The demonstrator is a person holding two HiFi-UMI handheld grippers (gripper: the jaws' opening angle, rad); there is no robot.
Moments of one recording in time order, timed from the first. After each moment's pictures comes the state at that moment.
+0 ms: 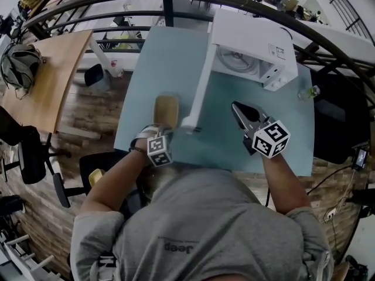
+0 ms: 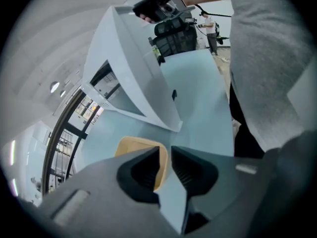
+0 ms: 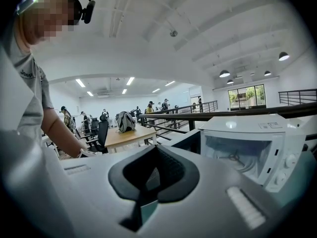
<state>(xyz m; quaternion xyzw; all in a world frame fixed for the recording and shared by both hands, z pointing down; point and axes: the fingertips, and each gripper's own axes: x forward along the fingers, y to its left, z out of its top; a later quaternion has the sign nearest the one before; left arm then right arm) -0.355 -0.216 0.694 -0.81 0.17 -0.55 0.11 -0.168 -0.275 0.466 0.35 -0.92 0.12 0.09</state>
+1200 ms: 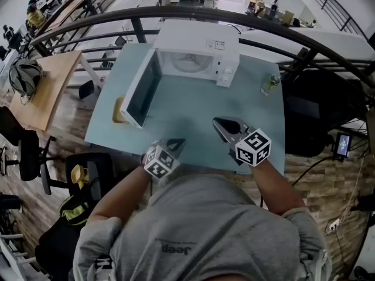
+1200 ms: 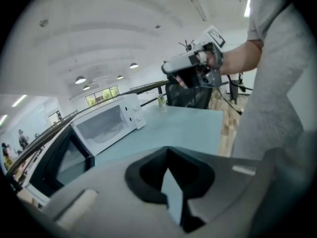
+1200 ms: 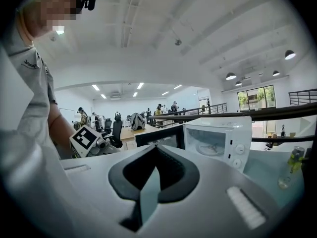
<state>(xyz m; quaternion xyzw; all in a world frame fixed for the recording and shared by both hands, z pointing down) -0.004 -0.089 0.586 -0.90 0.27 -0.34 0.01 0.086 -0.125 0.465 0.29 -0.95 0.10 0.08</state>
